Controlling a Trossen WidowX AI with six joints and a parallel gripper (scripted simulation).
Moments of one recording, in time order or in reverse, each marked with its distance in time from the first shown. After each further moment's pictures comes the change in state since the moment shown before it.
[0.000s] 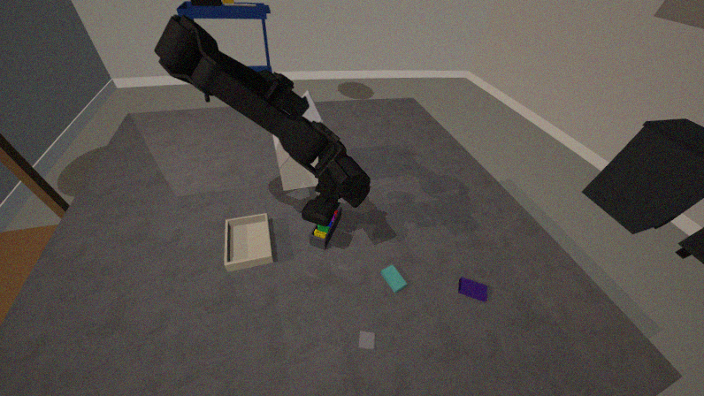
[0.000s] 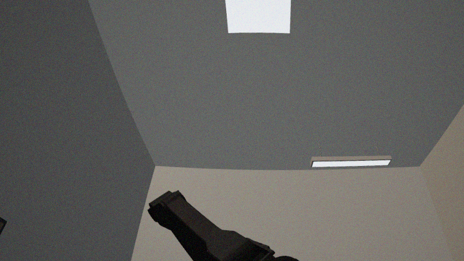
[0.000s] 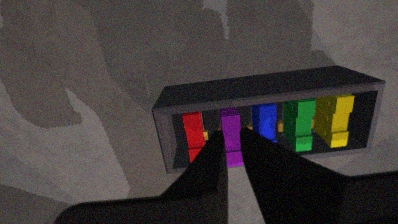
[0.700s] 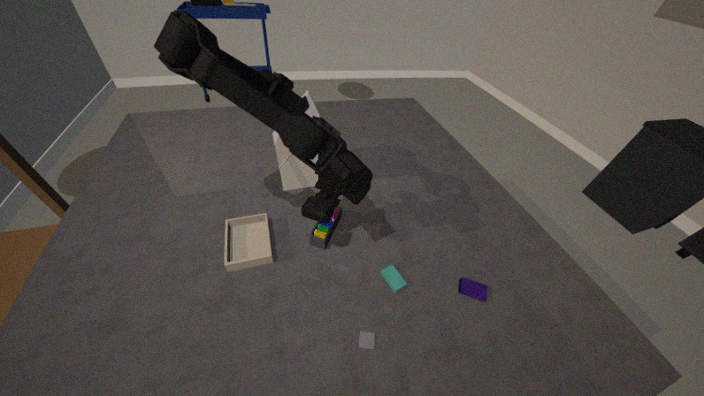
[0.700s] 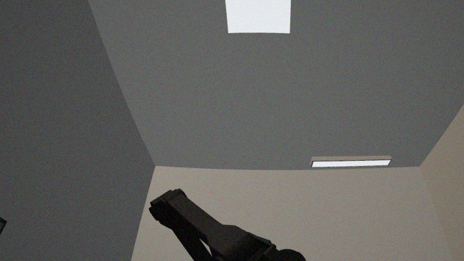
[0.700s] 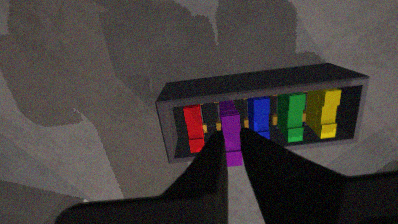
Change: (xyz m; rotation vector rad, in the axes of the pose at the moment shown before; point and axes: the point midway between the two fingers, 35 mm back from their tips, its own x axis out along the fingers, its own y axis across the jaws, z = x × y) arm -0.010 0.000 0.000 -0.001 0.000 -0.002
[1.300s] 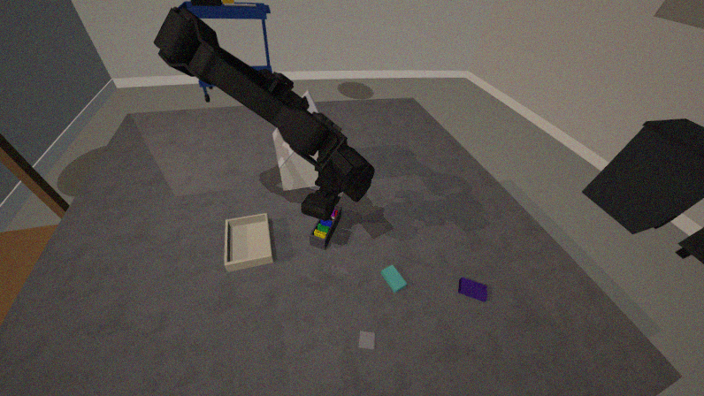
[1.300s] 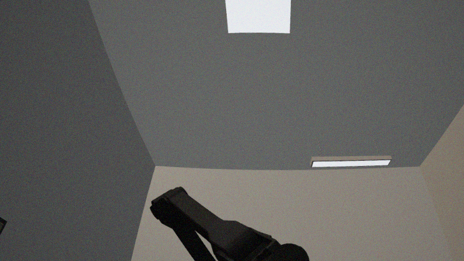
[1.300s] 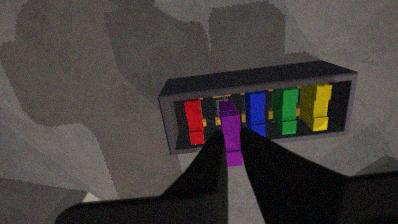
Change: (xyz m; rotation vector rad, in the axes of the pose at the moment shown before) arm -0.009 0.000 0.000 -0.001 0.001 -0.001
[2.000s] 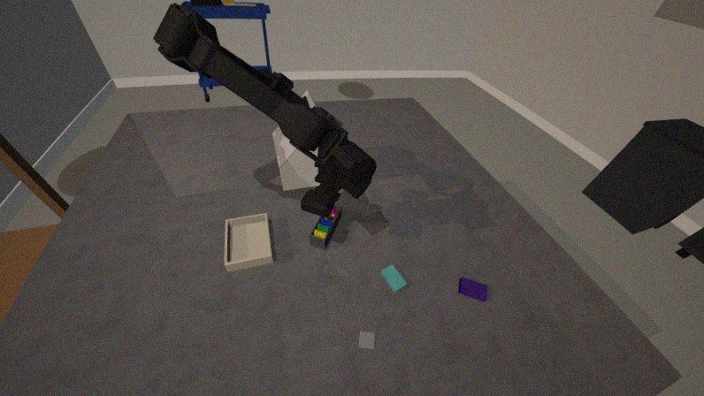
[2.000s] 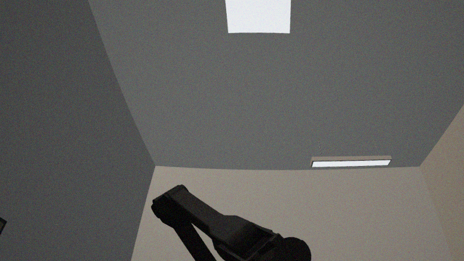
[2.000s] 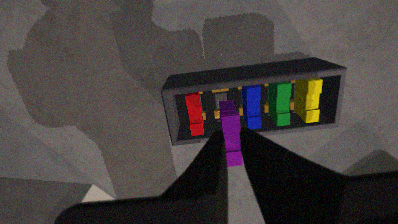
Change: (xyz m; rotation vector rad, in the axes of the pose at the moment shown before) arm -0.010 0.000 0.000 0.000 0.001 -0.001
